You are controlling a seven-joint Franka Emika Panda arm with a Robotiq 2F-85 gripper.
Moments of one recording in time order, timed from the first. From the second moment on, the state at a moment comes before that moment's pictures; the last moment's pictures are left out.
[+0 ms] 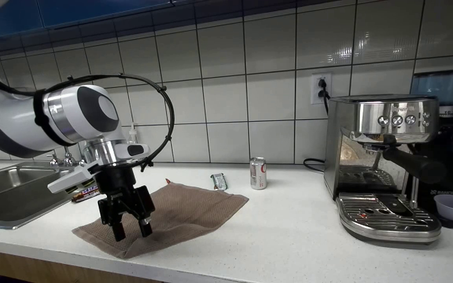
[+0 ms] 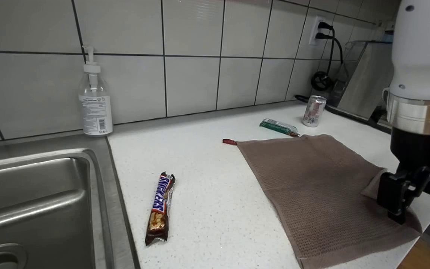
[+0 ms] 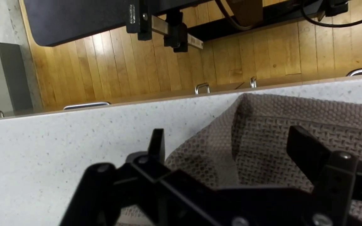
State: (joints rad) arm -0.03 -0.06 0.09 -2.74 -0.44 2.40 0.57
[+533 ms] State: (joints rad) arm -0.03 0.03 0.05 -2.70 -0.49 2.41 0.65
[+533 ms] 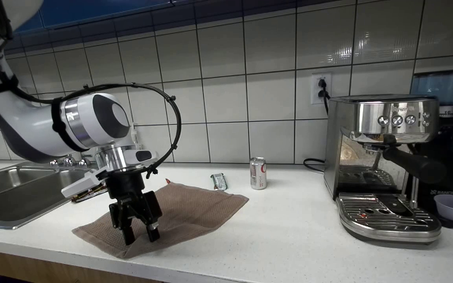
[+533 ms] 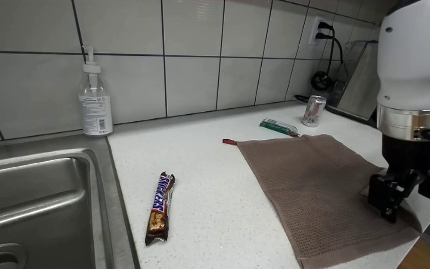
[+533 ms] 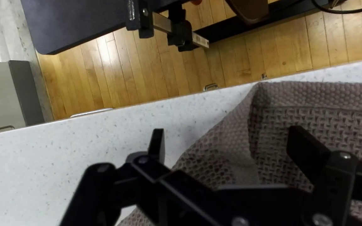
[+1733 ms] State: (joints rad) arm -0.02 0.07 -0.01 -2.66 -0.50 2.41 0.70
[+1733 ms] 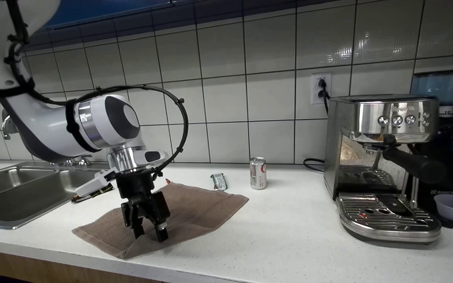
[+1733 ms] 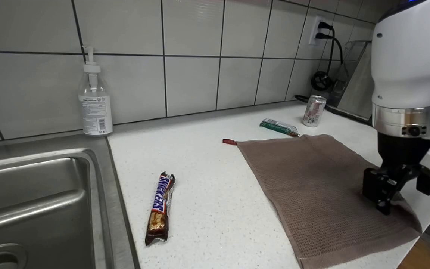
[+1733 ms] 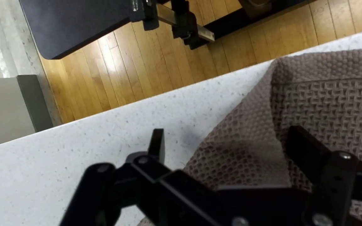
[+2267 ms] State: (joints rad) arm -0.01 0.07 -0.01 -2.66 -0.50 2.41 0.70
